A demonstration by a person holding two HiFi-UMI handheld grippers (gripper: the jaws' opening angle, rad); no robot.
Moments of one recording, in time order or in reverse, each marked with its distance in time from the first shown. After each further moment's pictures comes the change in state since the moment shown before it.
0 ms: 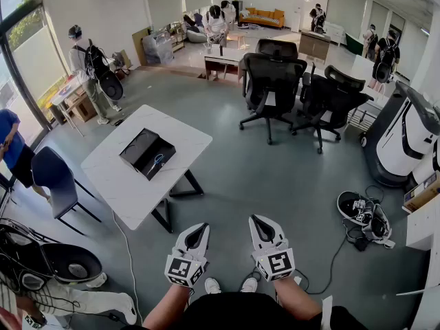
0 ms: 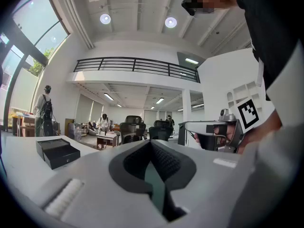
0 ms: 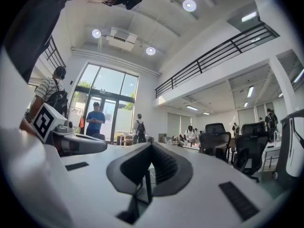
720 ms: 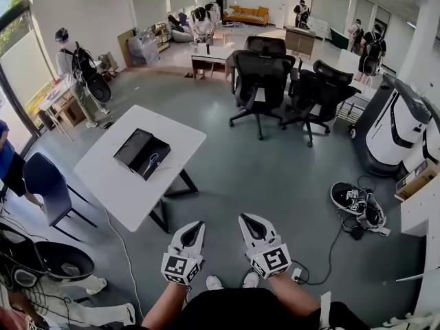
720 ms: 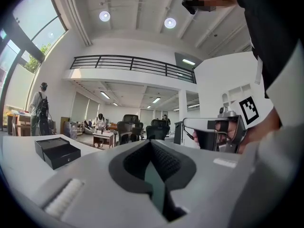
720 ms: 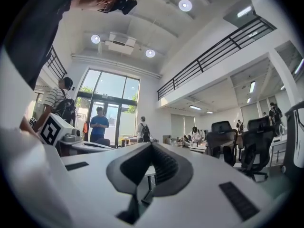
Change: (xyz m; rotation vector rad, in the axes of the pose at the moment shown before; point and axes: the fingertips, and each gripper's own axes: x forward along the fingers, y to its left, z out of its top) left arm -0.027 0.024 -0.007 -0.007 0.016 -0.045; right arm 0.012 0.054 0.006 0.054 -0.030 0.053
